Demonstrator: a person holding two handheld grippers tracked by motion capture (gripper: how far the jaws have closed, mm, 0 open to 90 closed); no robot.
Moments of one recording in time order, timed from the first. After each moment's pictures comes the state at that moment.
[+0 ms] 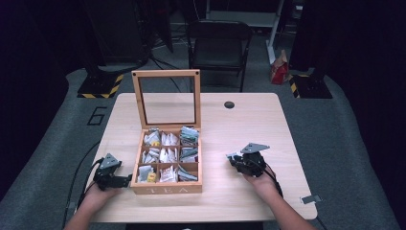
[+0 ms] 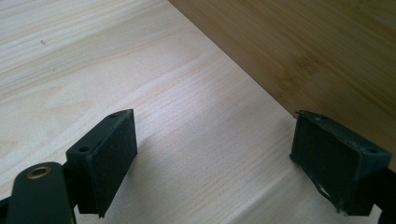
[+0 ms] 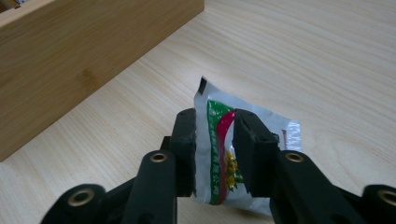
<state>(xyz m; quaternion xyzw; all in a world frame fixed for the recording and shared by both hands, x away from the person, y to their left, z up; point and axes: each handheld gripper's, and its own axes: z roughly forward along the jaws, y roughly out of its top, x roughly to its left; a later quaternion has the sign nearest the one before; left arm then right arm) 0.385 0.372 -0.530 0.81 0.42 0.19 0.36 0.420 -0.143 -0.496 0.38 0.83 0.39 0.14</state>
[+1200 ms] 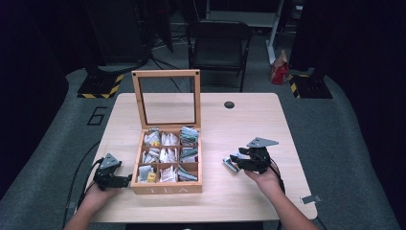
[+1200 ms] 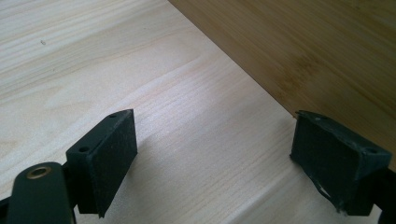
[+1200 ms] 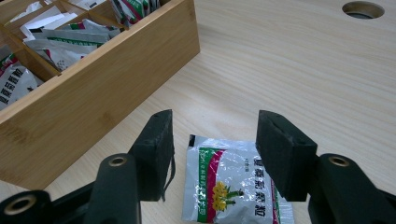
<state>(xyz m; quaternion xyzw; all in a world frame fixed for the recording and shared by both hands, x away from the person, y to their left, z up) 0.385 0.372 -0.530 0.81 0.42 0.19 0.36 0.418 -0.153 -0.468 0.40 0.79 0.44 0.14</state>
